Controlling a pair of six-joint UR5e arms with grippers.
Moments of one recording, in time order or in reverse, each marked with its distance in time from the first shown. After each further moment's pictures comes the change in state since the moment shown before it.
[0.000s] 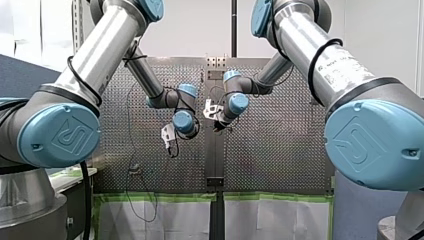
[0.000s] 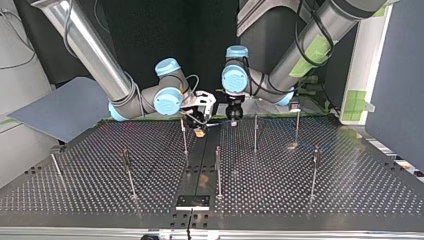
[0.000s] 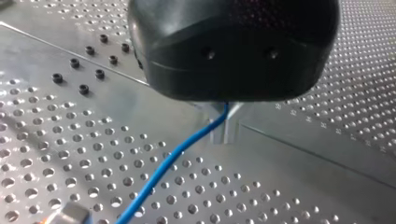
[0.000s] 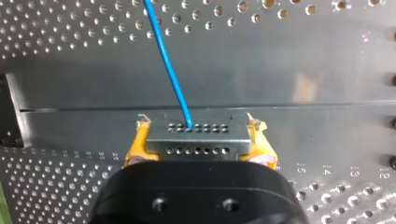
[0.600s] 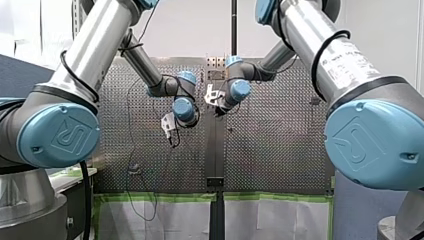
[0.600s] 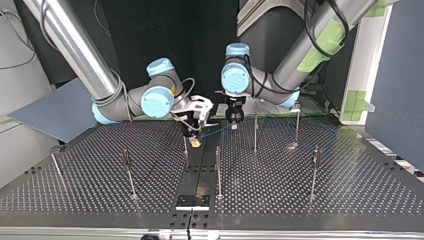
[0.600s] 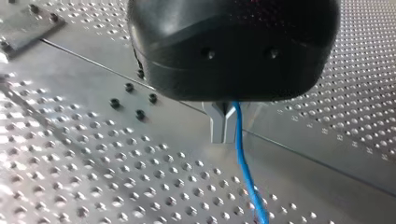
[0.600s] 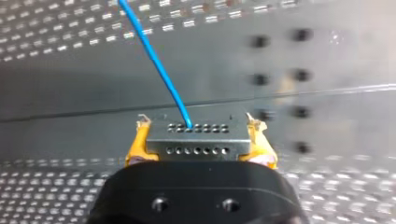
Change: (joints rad) left arm -0.010 0.103 0.009 -0.098 -0.020 -0.033; right arm -0.008 -0.101 -0.007 0.005 -0.003 0.024
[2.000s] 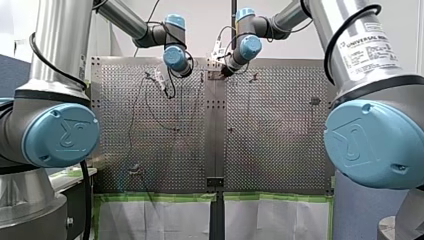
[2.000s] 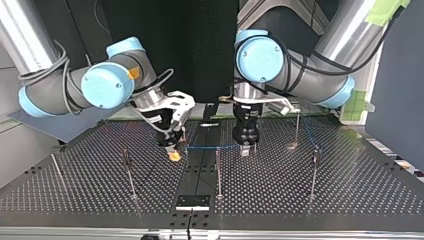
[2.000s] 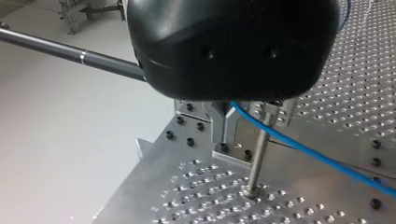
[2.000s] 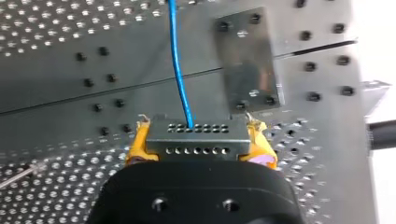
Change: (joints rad) left arm 0.021 0.318 0.079 -0.140 0.023 0.036; right arm -0.022 -0.251 0.021 0.112 -0.024 0.032
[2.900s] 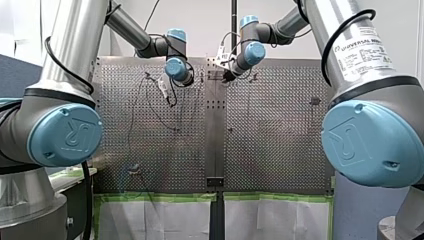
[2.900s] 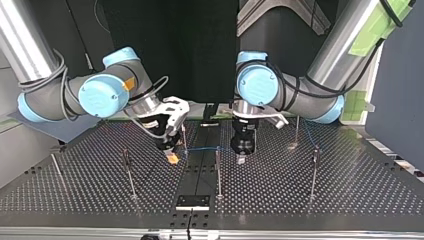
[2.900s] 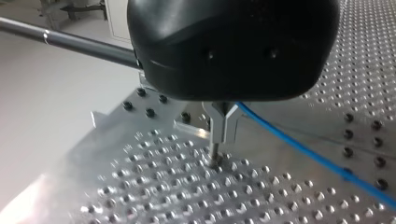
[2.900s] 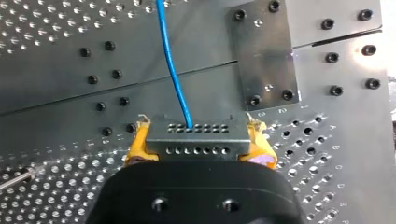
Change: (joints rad) left arm 0.045 -0.114 0.065 0.022 0.080 0.012; right arm -0.044 0.028 -0.015 -0.014 -0.082 0.006
